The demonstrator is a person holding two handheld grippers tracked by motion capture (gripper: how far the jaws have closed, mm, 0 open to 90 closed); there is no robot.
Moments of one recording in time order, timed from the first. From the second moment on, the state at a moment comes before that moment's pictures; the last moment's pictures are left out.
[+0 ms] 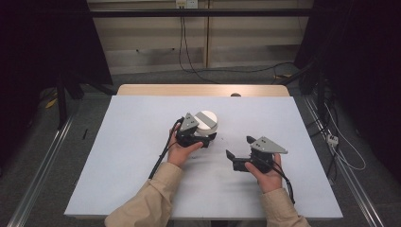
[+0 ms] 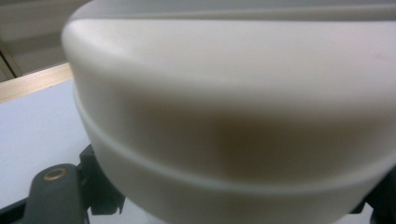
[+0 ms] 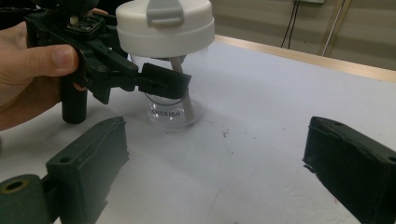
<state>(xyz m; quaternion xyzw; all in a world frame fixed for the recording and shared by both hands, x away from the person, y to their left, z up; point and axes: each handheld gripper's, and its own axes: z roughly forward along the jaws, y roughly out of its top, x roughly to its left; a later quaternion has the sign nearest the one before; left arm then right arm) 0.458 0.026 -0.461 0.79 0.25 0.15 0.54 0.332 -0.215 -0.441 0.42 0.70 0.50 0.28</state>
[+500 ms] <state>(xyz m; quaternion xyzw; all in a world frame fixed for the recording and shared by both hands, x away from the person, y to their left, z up) 0.457 0.026 -0.461 0.79 0.24 0.15 0.55 0.347 -0.197 -0.429 0.42 0.71 0.50 0.28</state>
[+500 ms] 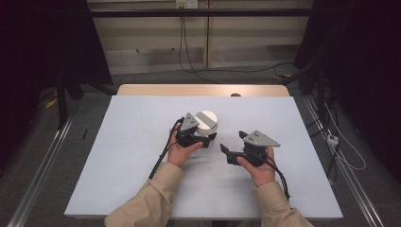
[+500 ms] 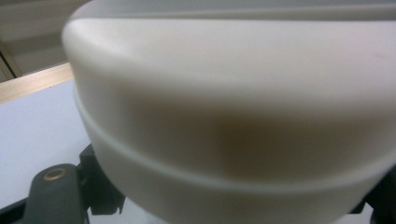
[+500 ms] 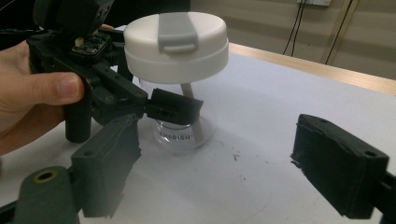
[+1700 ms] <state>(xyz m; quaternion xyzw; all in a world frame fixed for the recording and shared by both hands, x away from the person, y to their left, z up) 0.457 0.025 -0.461 0.78 0.25 0.15 0.55 0.373 -0.172 -0.414 0.42 0.72 0.49 0.23</state>
